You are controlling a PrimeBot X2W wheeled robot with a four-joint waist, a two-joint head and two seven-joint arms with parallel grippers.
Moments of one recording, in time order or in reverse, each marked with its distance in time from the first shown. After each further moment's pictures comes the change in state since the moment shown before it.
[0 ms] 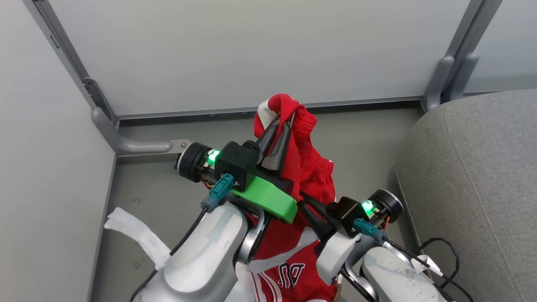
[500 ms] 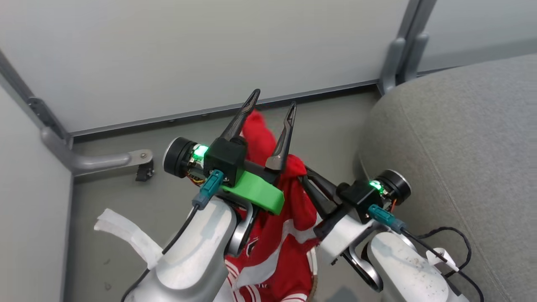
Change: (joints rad) left arm 0.005 0.000 0.070 0.011 0.076 -0.012 0.000; right arm 0.004 0.000 -0.058 -0.136 0.004 0.000 0.000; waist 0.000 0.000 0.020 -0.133
